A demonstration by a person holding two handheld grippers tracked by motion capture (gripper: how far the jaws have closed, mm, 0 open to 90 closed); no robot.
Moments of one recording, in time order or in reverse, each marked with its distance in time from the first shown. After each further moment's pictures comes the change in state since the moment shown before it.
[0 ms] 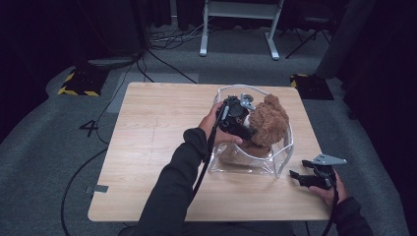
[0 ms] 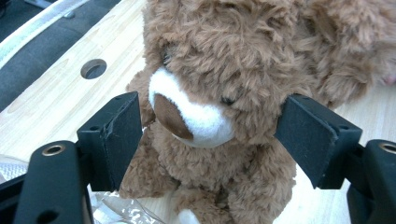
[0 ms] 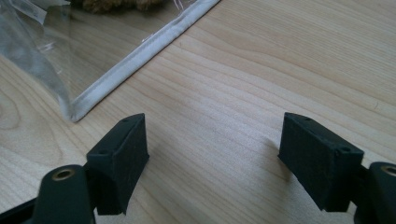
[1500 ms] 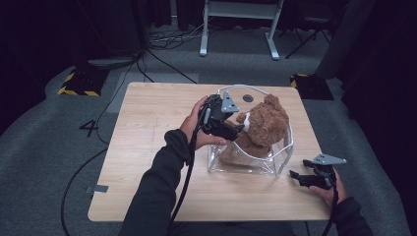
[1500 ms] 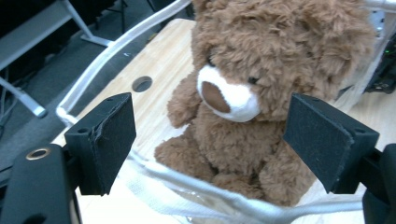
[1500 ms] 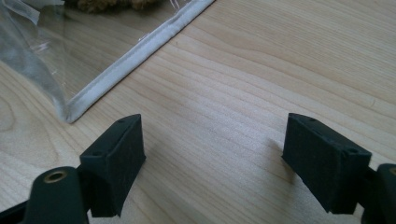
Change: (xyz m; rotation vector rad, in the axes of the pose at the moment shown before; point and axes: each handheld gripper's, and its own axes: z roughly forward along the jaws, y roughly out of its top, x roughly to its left) left arm 0.000 -0.023 -0.051 -0.106 0.154 0.058; right arm 0.000 0.000 0.001 0.004 -0.010 0.012
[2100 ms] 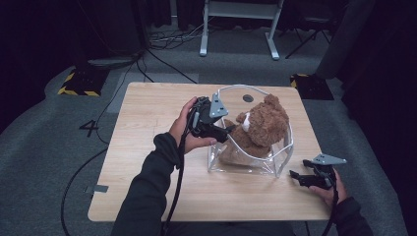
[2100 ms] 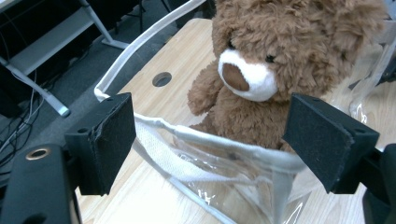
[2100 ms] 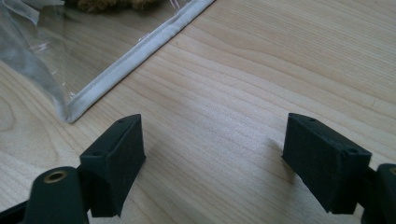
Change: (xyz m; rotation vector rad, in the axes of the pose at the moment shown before) left arm 0.002 -0.016 -0.023 -0.010 0.069 0.022; right arm 0.000 0.000 0.000 -0.001 0.001 0.000
